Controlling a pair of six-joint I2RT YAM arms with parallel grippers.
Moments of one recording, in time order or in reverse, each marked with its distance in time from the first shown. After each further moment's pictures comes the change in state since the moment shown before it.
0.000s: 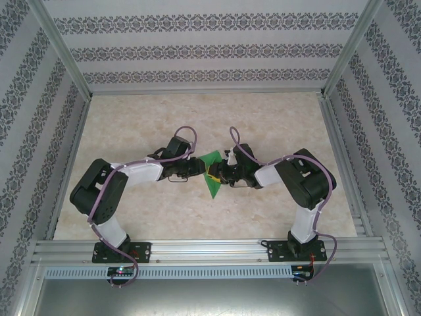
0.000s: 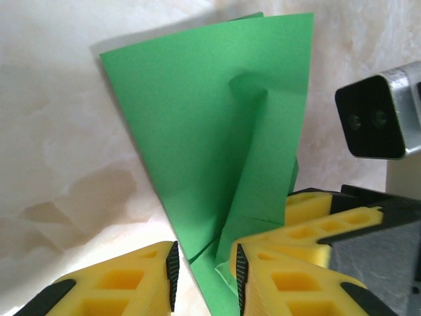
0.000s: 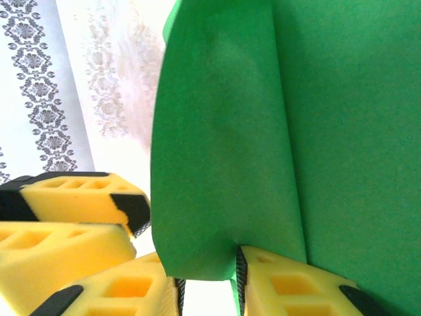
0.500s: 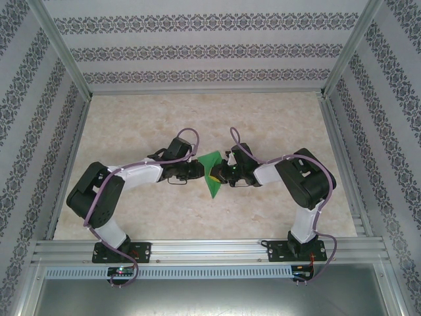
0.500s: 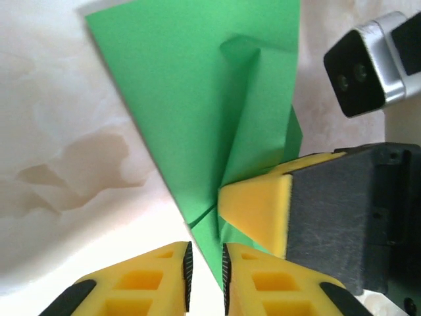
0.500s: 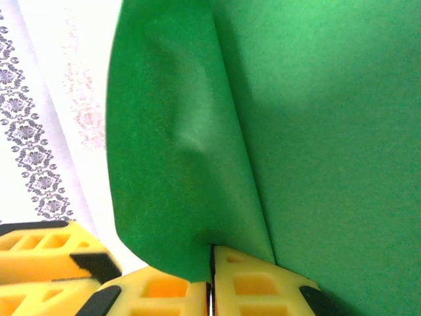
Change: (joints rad) left arm -0.032 -0.047 0.002 -0.089 -0.023 0.068; right arm 0.000 0.000 0.032 -0.107 0.034 0.018
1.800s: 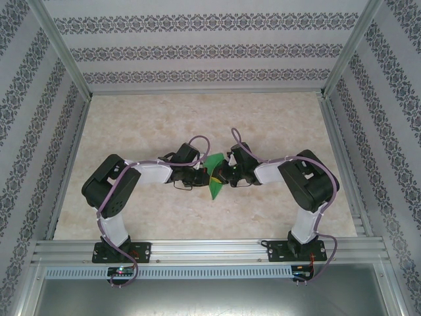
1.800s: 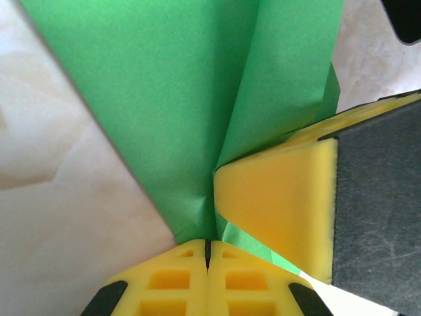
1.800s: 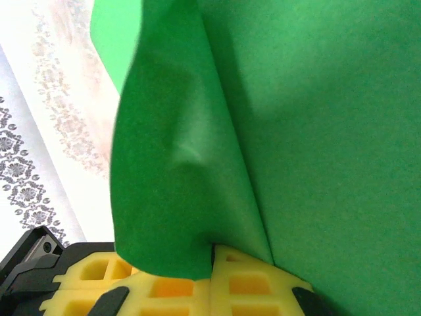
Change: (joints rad) left arm -0.046 0.146 0.019 0.052 0.114 0.076; right arm 0.000 -0.038 0.026 -0.137 0.038 0.013
